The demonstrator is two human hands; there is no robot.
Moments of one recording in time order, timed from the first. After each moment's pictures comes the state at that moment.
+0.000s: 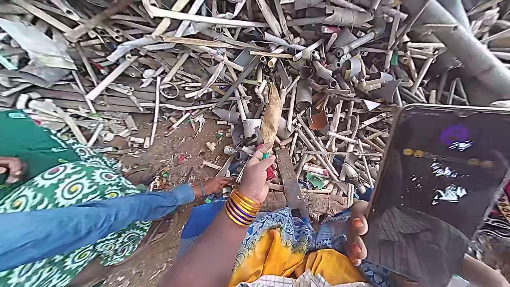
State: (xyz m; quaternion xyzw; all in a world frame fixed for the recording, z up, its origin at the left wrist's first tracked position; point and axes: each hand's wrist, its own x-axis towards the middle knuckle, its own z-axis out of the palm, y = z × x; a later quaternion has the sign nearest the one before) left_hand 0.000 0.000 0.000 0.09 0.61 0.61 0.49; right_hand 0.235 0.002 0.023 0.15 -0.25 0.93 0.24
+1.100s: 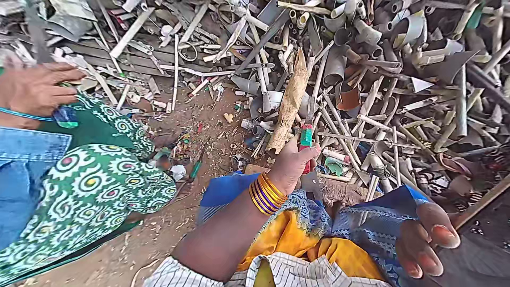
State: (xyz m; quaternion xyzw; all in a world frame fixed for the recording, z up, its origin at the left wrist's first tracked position) left_hand 0.010 -0.006 0.002 0.16 0.60 0.53 0.58; right_hand 0.247 0.013 0.012 0.11 -0.26 0.92 0.27
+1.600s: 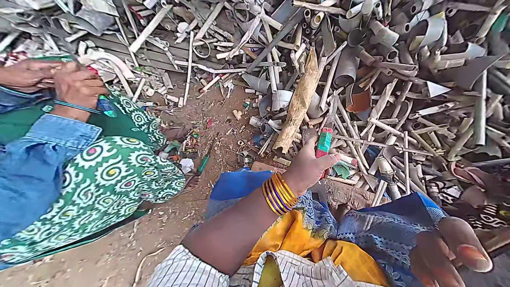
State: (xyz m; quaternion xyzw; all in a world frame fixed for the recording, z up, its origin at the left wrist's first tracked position) left_hand 0.015 -0.009 0.000 0.23 0.59 0.50 0.59; right_hand 0.231 0.010 0.013 0.16 -0.22 0.93 0.23
